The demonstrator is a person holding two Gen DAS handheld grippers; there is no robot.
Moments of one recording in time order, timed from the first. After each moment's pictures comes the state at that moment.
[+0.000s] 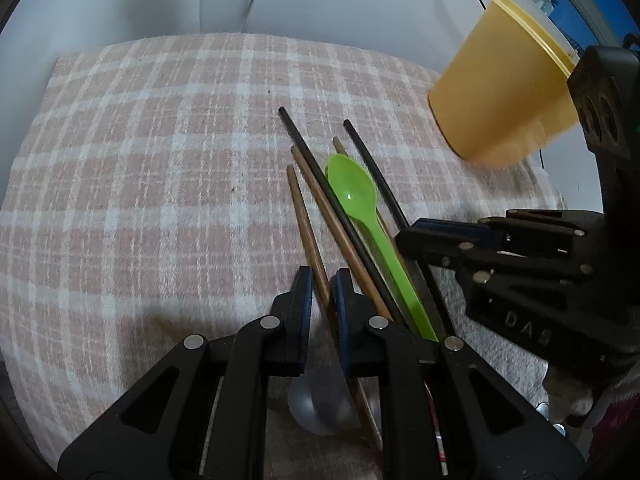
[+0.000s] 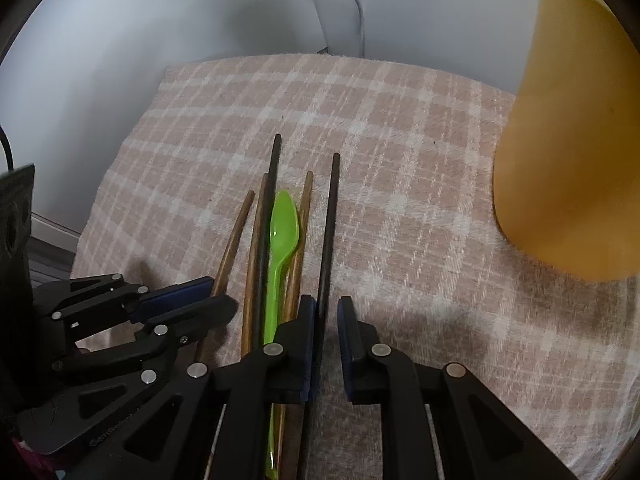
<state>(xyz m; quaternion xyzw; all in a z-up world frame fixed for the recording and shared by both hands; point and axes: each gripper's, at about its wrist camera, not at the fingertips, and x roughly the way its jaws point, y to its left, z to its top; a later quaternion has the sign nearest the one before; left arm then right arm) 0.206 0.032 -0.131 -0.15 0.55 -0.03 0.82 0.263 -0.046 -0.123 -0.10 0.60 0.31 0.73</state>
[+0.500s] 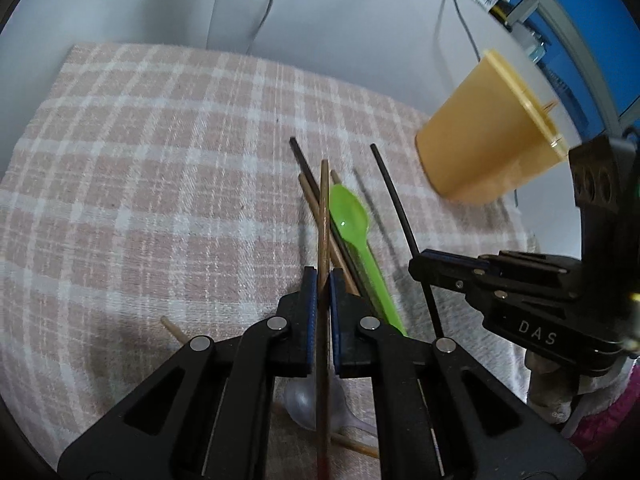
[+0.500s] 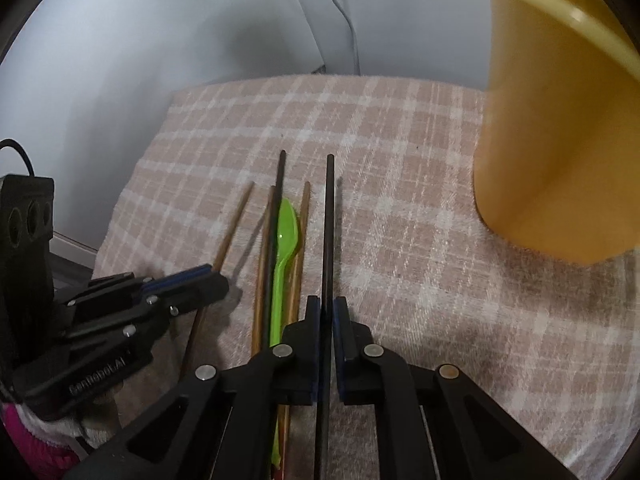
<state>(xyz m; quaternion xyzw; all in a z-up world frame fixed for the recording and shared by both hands) 0.193 0.056 -0.116 -0.22 0.50 -0.04 0.84 0.253 -0.071 -0.104 -0.05 0.58 0.32 0.75</state>
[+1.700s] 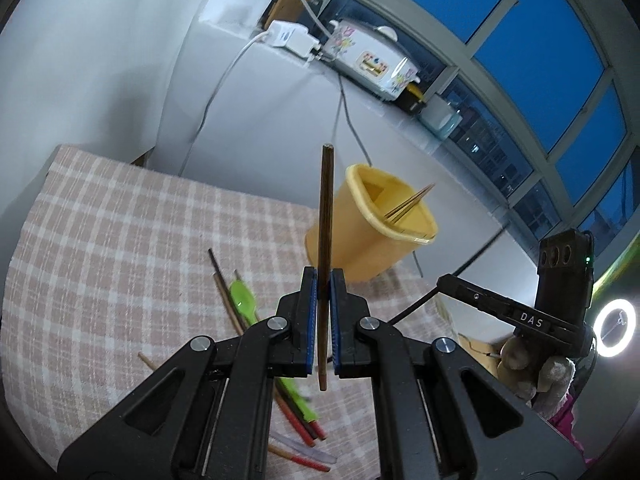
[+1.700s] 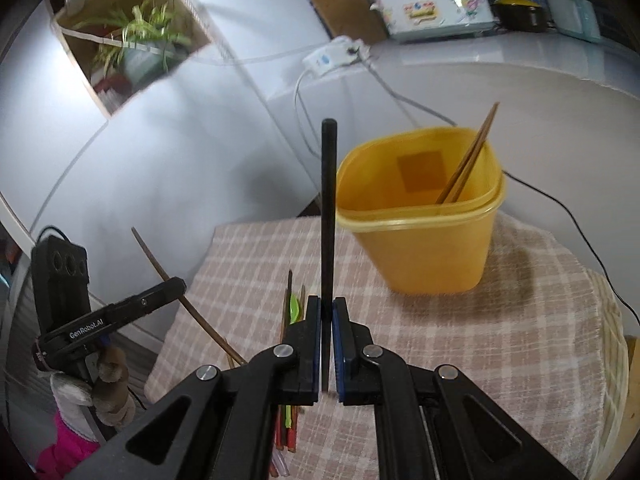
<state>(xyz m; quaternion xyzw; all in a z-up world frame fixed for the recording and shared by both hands) 0.148 0.056 0.003 -0.25 0.35 -0.11 0.90 0.227 -0.208 0.015 0.11 0.43 0.32 0.84</state>
